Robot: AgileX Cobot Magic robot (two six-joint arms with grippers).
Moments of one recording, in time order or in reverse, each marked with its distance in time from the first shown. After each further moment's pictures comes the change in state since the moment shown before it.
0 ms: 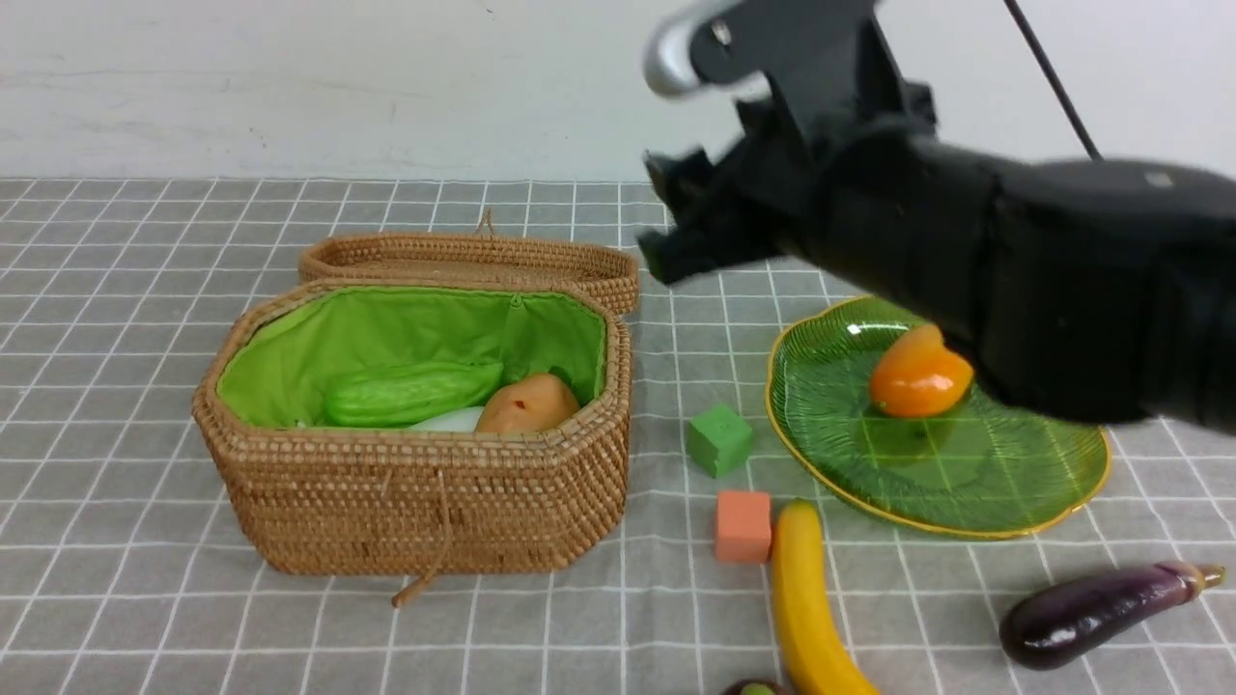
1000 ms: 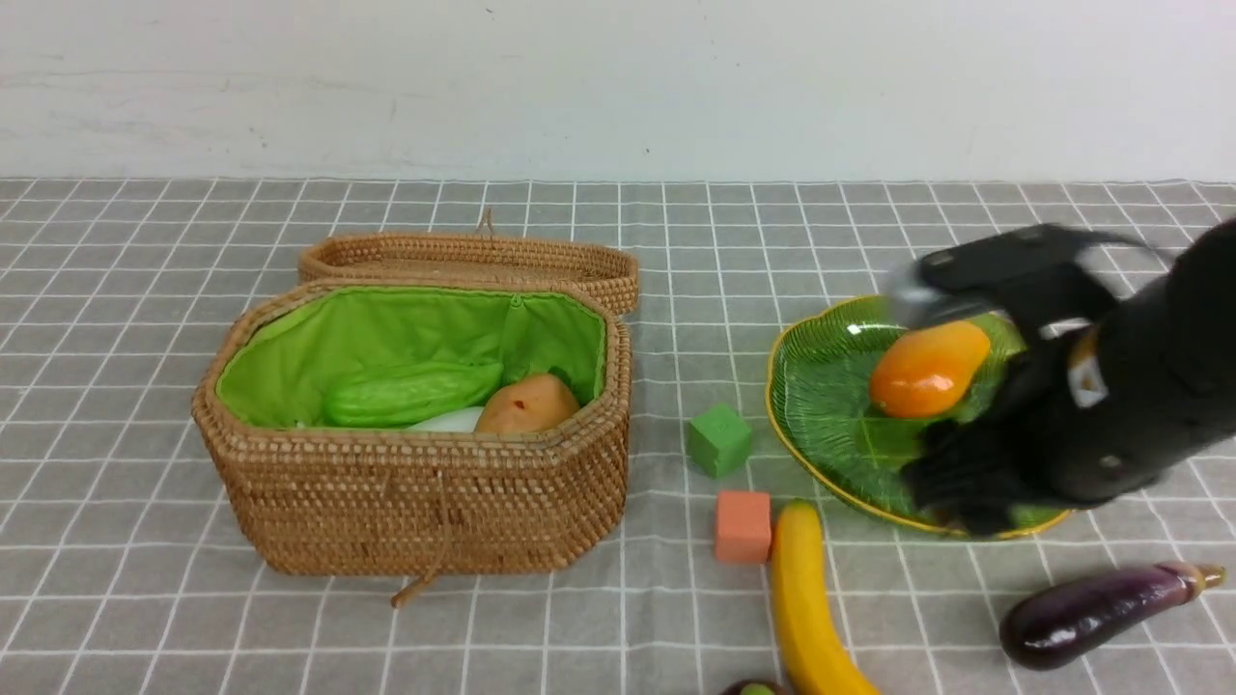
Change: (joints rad) right arm -0.246 -0.099 0.076 -1.966 1.292 2.328; left arm 0.000 0.000 0.000 0.000 0.000 0.000
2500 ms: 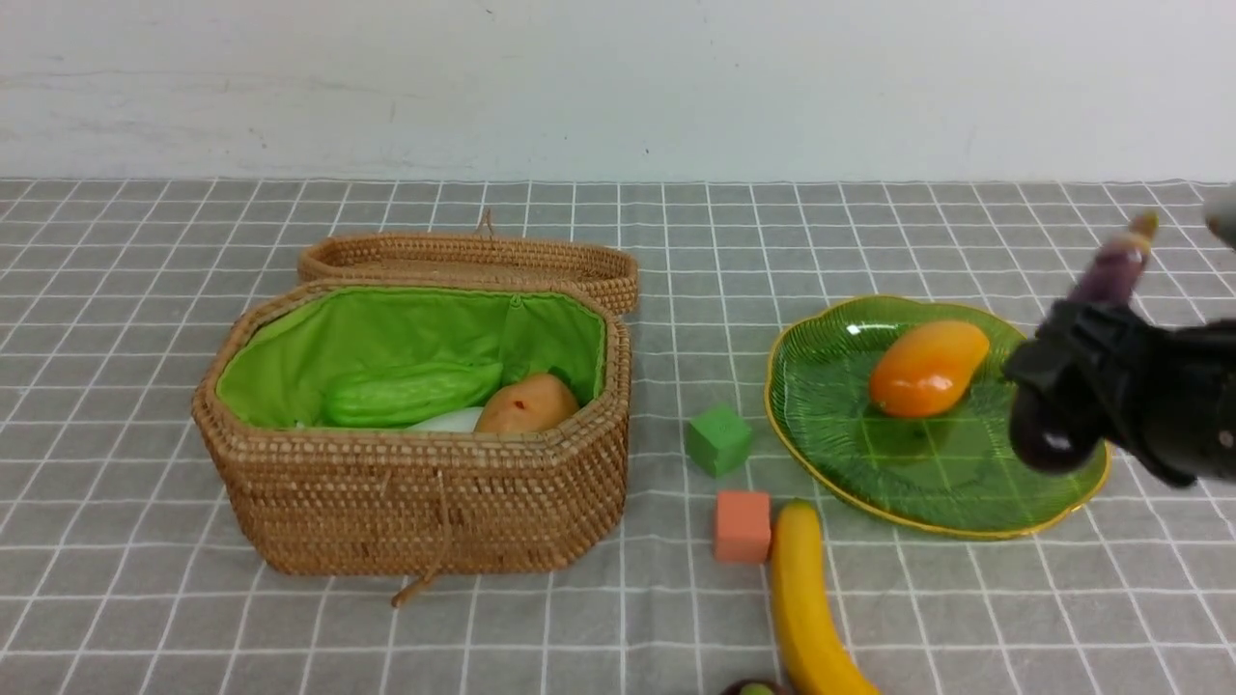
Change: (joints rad) right arm -0.165 -0.231 0.303 0.197 -0.725 0.350; left arm 0.000 0.000 0.000 0.000 0.000 0.000
